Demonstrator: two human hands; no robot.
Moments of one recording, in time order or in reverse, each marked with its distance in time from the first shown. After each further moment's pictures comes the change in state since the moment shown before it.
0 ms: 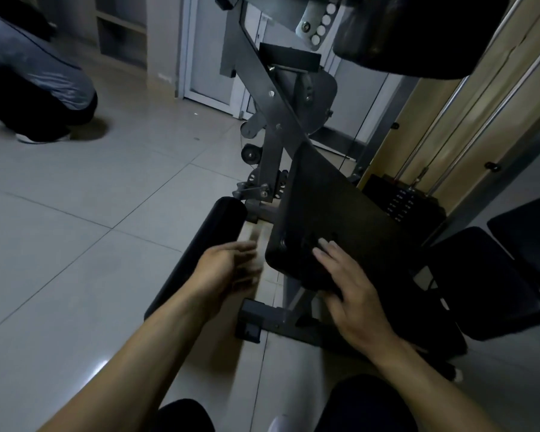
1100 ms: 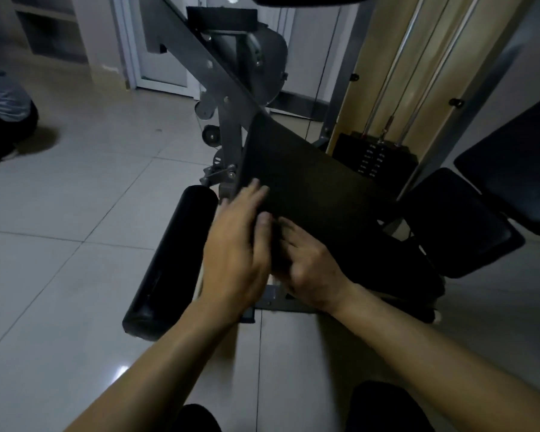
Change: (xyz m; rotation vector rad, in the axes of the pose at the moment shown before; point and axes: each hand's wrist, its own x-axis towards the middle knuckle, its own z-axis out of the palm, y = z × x) left_hand -0.014 -0.007 0.082 0.737 0.125 1.023; right_hand 0.015 0.016 0.020 -0.268 0.079 -0.441
